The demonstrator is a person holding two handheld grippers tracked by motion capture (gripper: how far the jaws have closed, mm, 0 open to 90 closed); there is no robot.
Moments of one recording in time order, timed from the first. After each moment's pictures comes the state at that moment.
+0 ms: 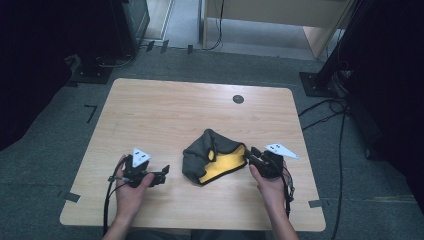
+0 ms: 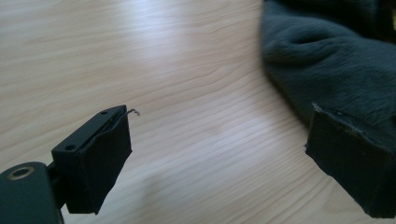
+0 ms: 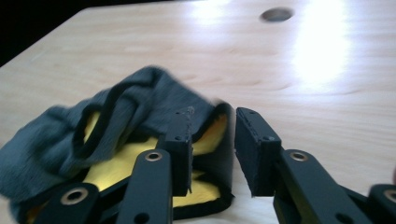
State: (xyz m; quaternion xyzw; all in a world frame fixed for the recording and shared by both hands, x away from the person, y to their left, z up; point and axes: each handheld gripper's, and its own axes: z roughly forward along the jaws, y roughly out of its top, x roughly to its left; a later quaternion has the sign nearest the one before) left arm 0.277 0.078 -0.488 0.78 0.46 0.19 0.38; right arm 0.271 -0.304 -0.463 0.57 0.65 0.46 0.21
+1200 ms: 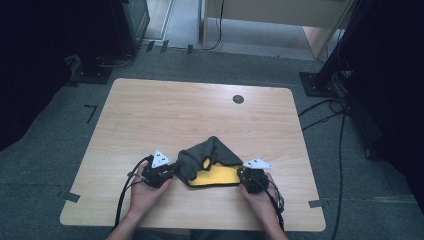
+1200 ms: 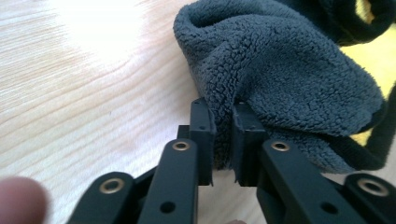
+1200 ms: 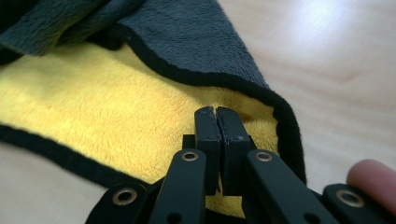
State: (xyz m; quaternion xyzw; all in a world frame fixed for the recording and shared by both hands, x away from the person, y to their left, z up) left arm 0.278 0.062 -0.513 0.83 0.38 0.13 0.39; right arm 0.244 -0.265 -0.510 0.54 0.76 0.33 0.18
